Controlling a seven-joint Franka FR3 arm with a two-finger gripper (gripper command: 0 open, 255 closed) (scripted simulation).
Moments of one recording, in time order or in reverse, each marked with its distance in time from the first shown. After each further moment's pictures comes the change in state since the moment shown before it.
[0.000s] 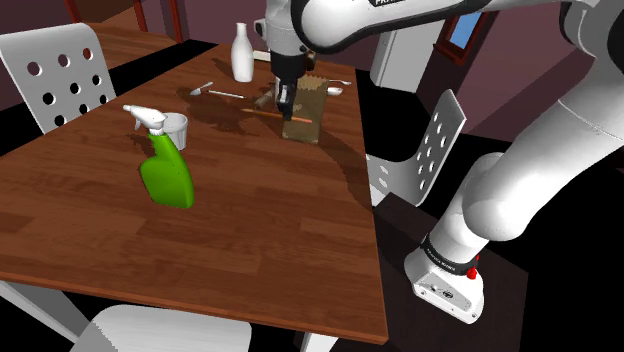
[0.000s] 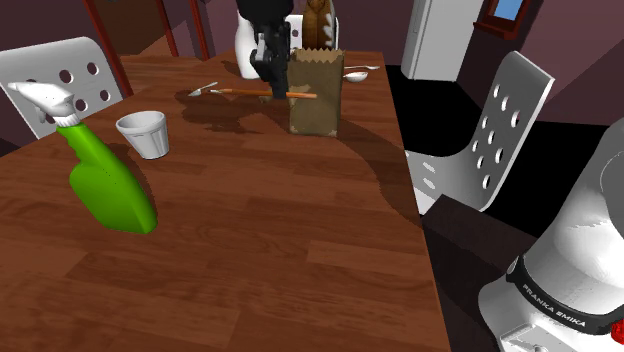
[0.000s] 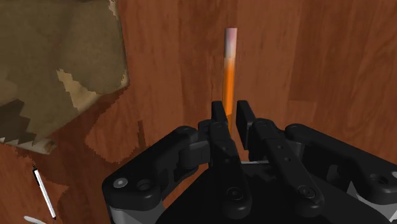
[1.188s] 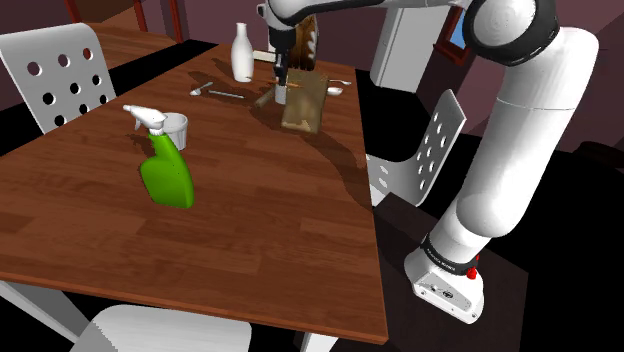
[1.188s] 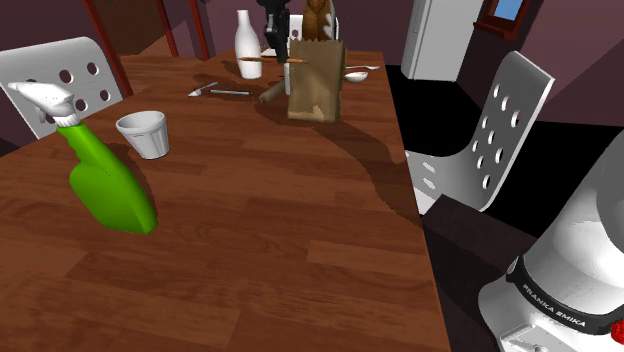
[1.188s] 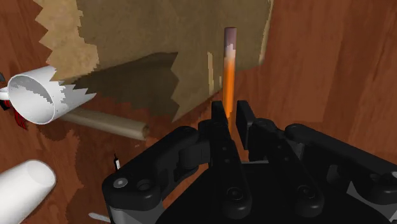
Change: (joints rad) arm -0.152 0.429 -0.156 0.500 -0.065 -0.012 -0.299
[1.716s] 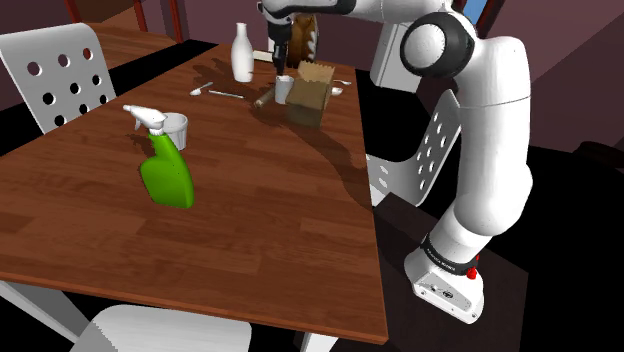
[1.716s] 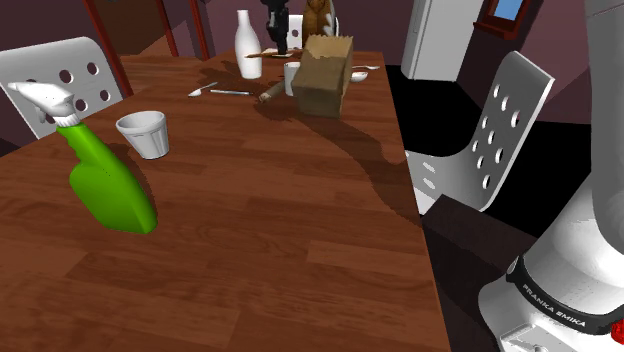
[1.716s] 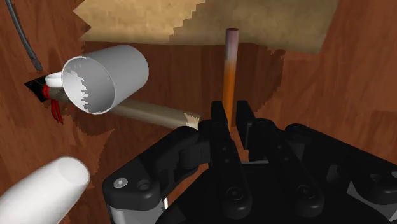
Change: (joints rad) arm -0.052 0.320 -0.039 0.461 0.004 -0.119 -0.132
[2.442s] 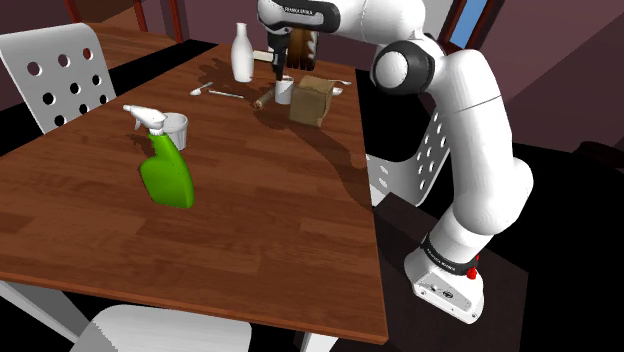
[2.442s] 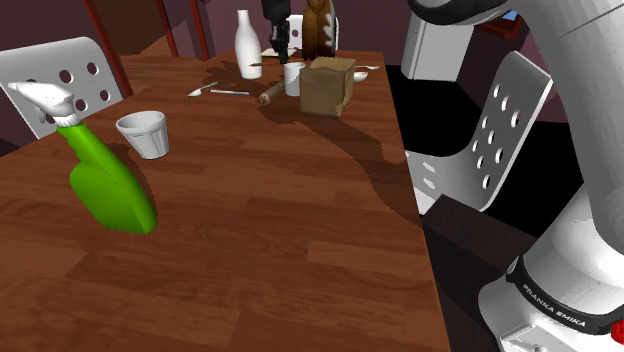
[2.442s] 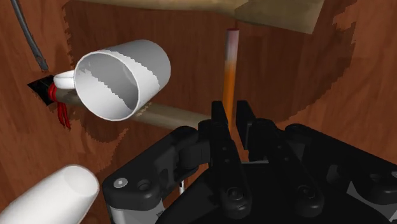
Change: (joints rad) arm -0.025 0.218 -0.015 0.265 0.004 -0.038 -0.058
